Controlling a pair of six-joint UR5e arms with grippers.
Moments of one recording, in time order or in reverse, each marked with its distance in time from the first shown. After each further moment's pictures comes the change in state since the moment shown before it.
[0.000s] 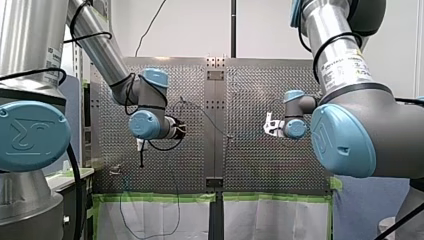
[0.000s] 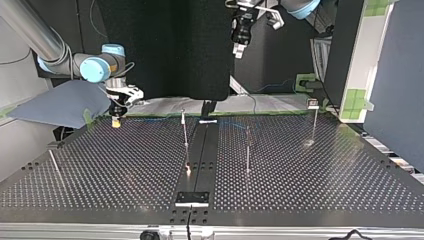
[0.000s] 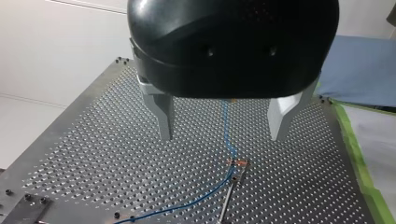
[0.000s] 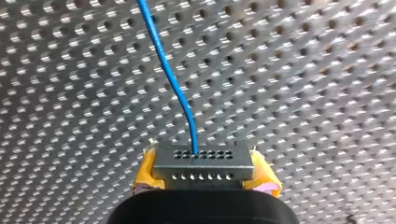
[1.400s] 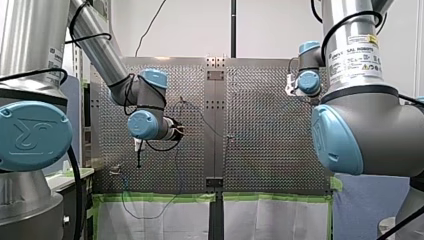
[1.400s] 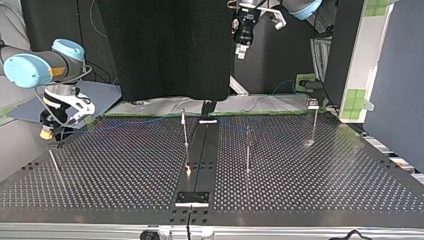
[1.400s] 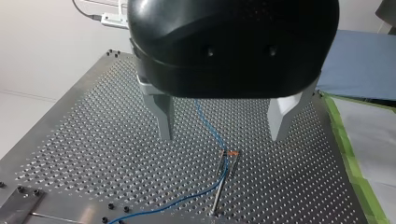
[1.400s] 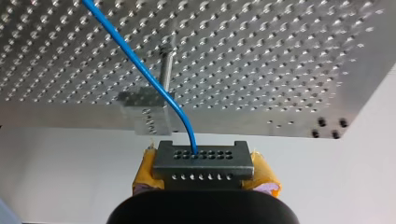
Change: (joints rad) left arm 0.018 0.000 -0.003 -0.015 0.000 0.012; right arm -0.106 -0.279 -0.093 0.326 0.246 -0.144
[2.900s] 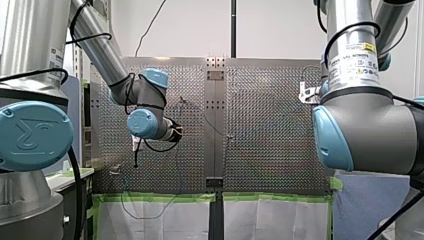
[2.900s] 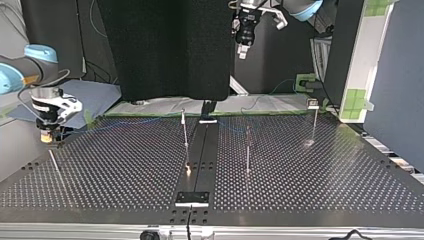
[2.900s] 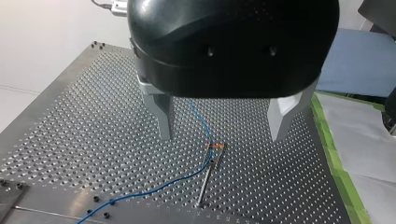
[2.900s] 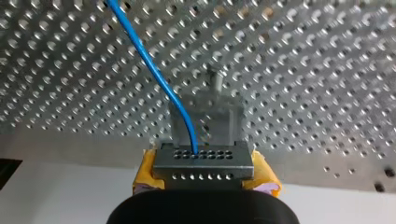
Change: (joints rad) left arm 0.010 0.000 0.008 -0.056 -0.002 0.011; right arm -0.167 0.091 -0.059 0.030 -0.394 -0.029
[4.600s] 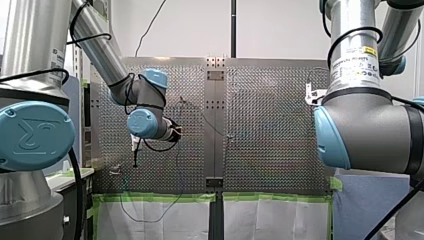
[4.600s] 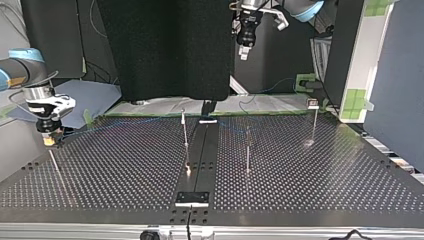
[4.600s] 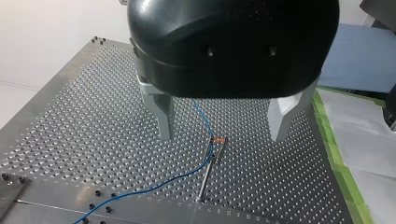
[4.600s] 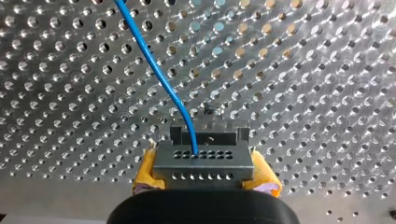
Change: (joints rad) left arm 0.012 0.000 0.001 -0.002 0.001 0.000; right arm -0.086 0.042 -0.029 -0.052 -0.297 0.008
